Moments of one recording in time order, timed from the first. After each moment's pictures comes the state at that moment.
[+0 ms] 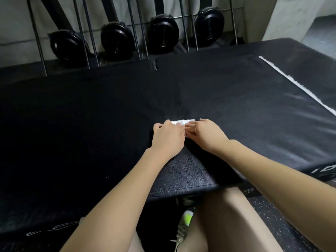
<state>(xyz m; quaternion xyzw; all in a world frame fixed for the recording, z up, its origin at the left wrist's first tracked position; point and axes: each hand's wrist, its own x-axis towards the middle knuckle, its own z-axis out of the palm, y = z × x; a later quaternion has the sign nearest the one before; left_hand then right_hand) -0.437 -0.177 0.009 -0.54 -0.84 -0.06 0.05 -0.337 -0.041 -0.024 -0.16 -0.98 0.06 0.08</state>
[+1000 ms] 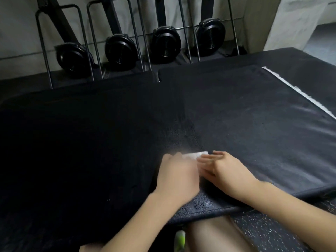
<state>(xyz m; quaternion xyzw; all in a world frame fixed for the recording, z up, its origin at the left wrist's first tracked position) -0.396 -0.214 0.015 -0.60 -0.79 -0.07 0.11 -0.276 -0.074 -0.026 -0.09 -0.98 0.04 0.16</state>
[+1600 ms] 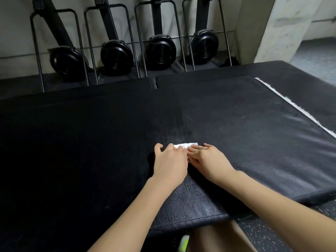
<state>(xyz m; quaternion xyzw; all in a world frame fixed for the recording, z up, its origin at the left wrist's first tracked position) -0.441 -0.181 -0.005 -0.56 -0.81 -0.11 0.12 -0.335 -0.051 -0.039 -0.19 -0.98 0.03 0.10</state>
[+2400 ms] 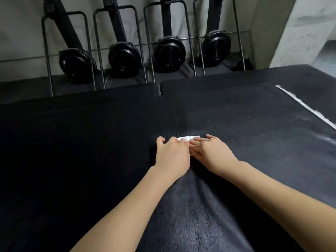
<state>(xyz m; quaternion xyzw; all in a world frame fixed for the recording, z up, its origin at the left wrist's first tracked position) -0.505 -0.090 0.010 -0.53 -0.85 -0.01 0.04 -0.405 0.045 -0.029 -0.15 -0.98 0.00 0.09</state>
